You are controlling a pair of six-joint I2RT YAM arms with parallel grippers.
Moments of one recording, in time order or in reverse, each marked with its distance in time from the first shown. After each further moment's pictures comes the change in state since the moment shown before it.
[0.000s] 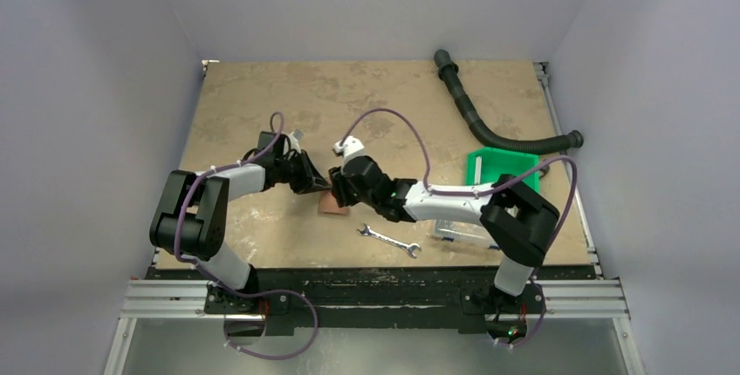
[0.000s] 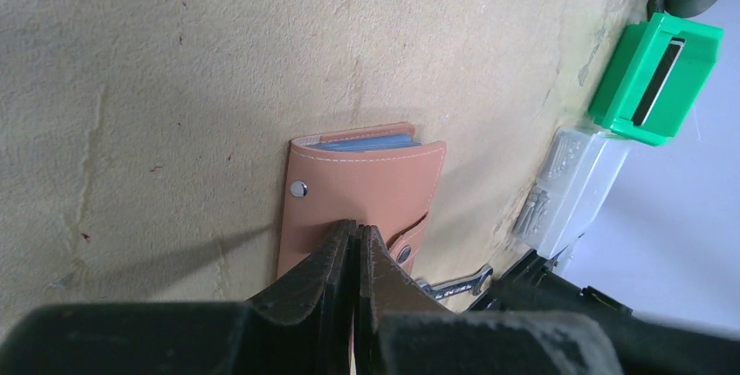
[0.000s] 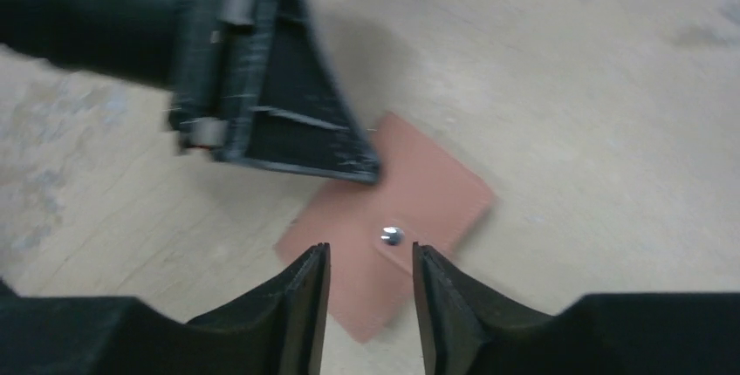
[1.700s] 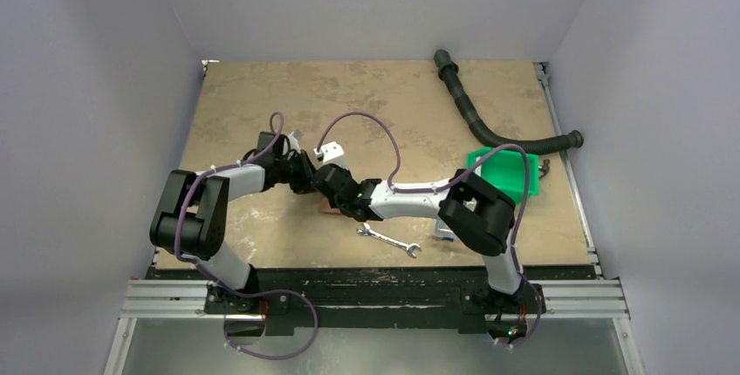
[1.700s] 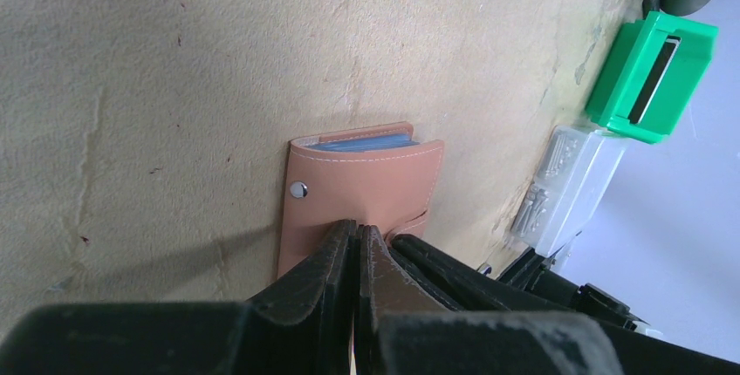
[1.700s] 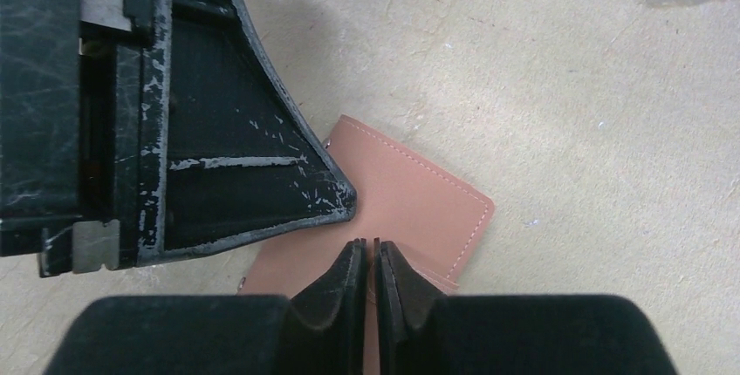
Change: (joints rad) left arm 0.004 0.004 -0.005 0.013 0.011 0.001; right arm 0.104 0.265 0.300 -0.242 0.290 0.013
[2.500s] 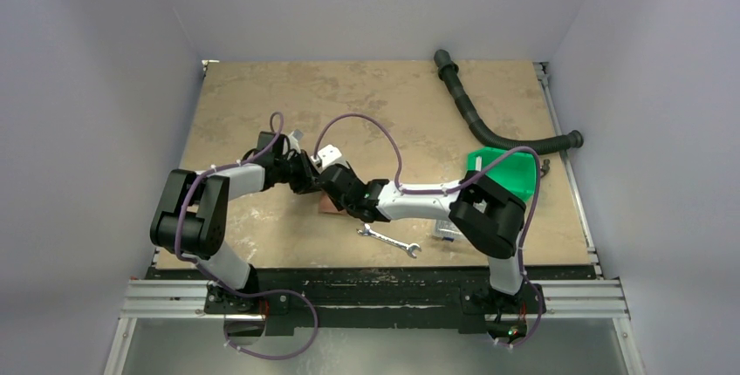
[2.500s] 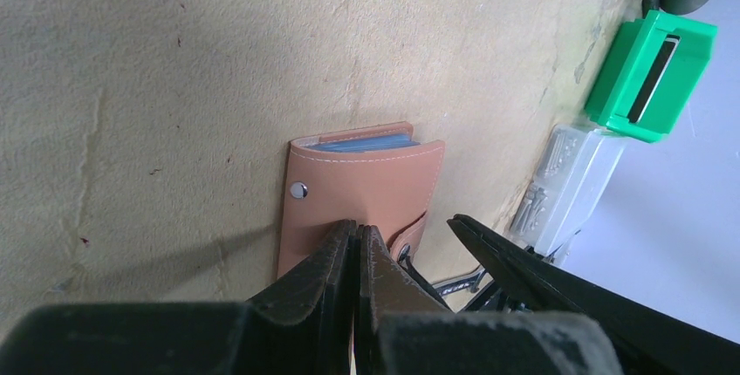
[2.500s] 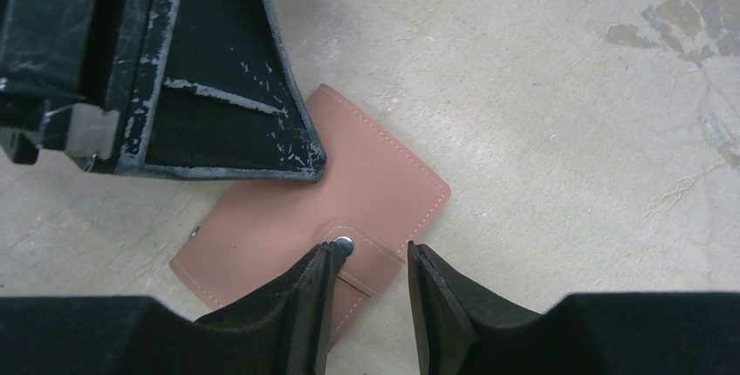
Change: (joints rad) left arm 0.001 0.005 0.004 -0.005 0.006 0.002; right arm 0.005 -0.066 -0.055 -0.003 -0.029 -0.193
